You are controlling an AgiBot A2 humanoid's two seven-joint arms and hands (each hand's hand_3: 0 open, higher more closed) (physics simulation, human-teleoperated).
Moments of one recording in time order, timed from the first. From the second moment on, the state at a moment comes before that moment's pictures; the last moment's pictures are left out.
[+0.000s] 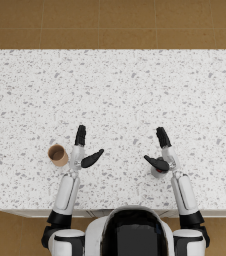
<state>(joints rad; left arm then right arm) 0.19 1.21 0.20 -1.80 1.00 0.10 0.10 0.19 -1.21 0.20 1.80 1.00 0.10 -0.10</state>
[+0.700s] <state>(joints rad) 0.14 1.20 0.19 -1.82 1.00 0.02 0.02 0.13 -1.19 0.21 1.87 1.00 0.02 -0.02</state>
